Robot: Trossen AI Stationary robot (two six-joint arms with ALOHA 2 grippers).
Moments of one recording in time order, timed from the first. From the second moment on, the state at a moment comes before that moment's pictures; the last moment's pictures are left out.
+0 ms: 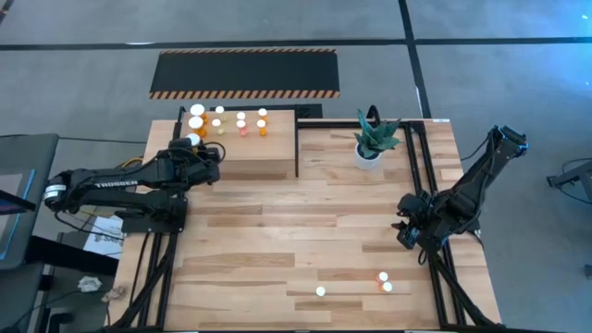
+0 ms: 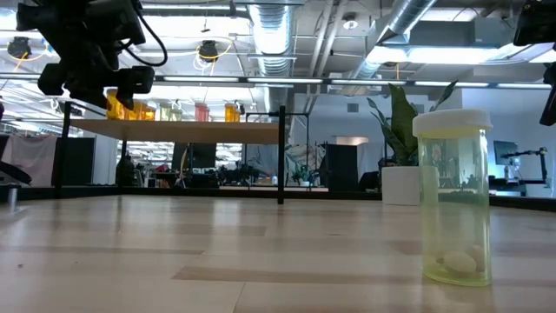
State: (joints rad) left arm 0.24 0.88 0.59 -0.91 -1.09 -1.21; right arm 0.82 0.86 0.68 -1.14 0.49 1.35
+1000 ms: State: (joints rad) left arm 0.23 0.77 0.59 -0.87 -1.09 -1.15; right arm 0.82 0.86 0.68 -1.13 0.49 1.35
